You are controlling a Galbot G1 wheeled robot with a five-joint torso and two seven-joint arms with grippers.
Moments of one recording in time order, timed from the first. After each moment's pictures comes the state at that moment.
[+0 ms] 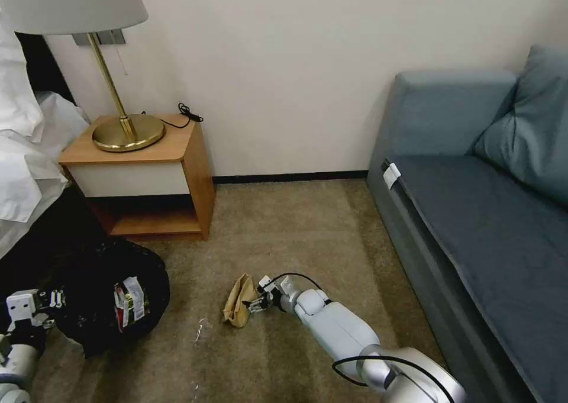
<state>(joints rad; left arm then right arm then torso) 1.68 -1.09 -1.02 -1.80 -0.53 0.01 0.05 -0.55 1.61 -0.23 0.46 0.17 0.05 -0.42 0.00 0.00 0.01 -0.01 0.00</state>
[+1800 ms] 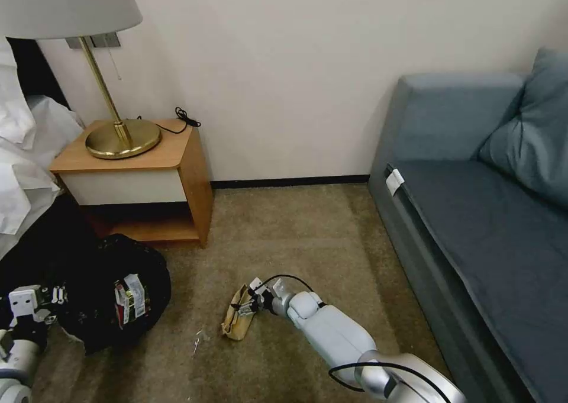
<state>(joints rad) 1.67 -1.09 -1.02 -1.82 -0.52 0.03 0.05 -0.59 1.61 -0.26 0.54 0.20 0.04 -0.42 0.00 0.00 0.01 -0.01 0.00</state>
